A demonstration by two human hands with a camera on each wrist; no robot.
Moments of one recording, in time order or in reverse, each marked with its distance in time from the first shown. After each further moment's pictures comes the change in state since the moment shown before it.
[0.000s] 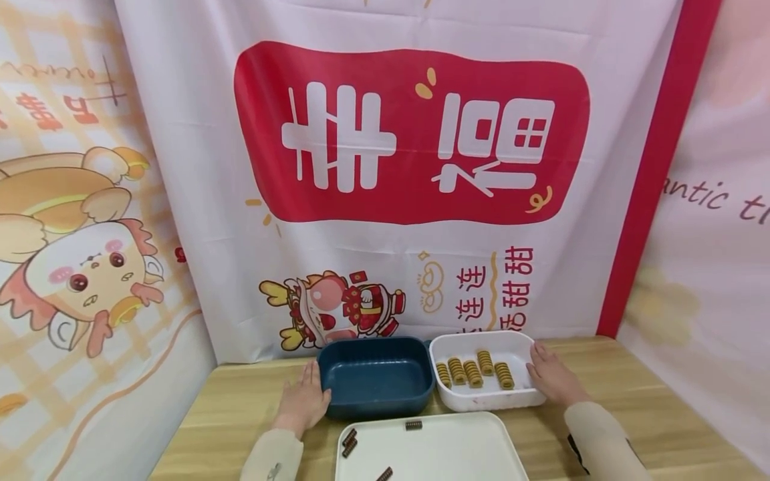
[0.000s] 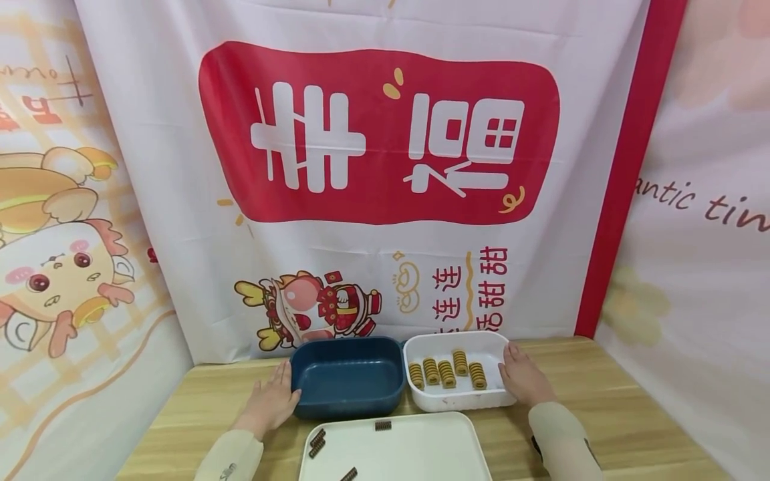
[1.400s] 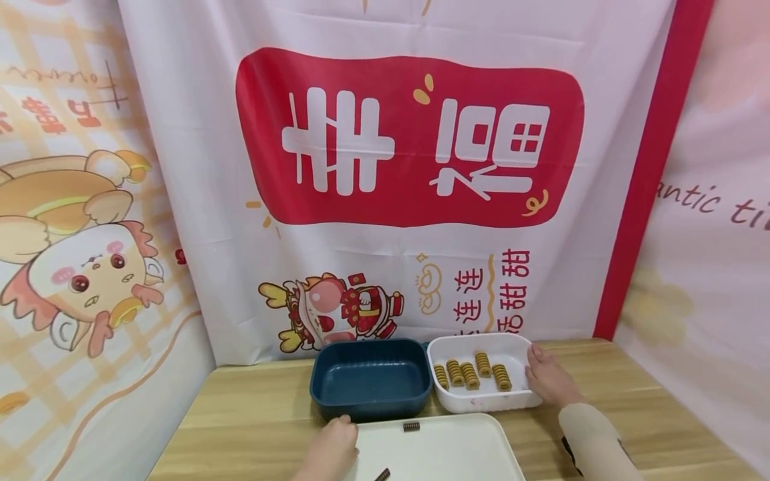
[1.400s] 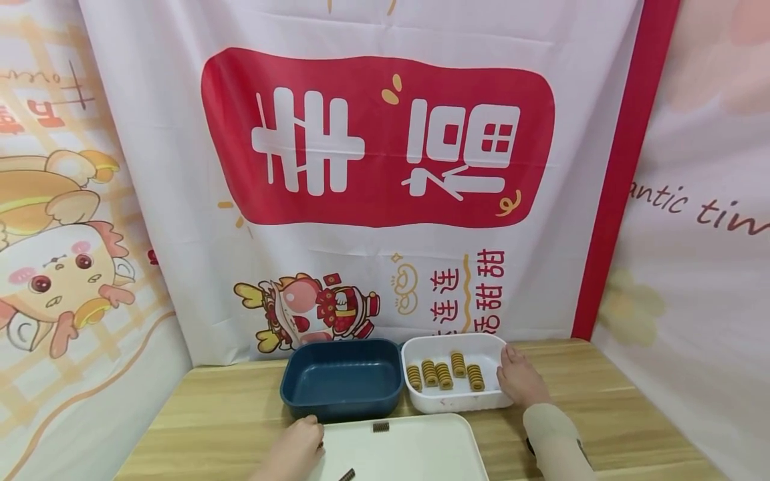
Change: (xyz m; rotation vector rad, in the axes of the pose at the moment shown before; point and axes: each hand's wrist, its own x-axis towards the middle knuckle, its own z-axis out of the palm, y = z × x) left_hand -0.058 0.064 0.008 0.024 0.063 0.336; right_hand 0.001 0.003 0.004 -0.027 0.039 0.007
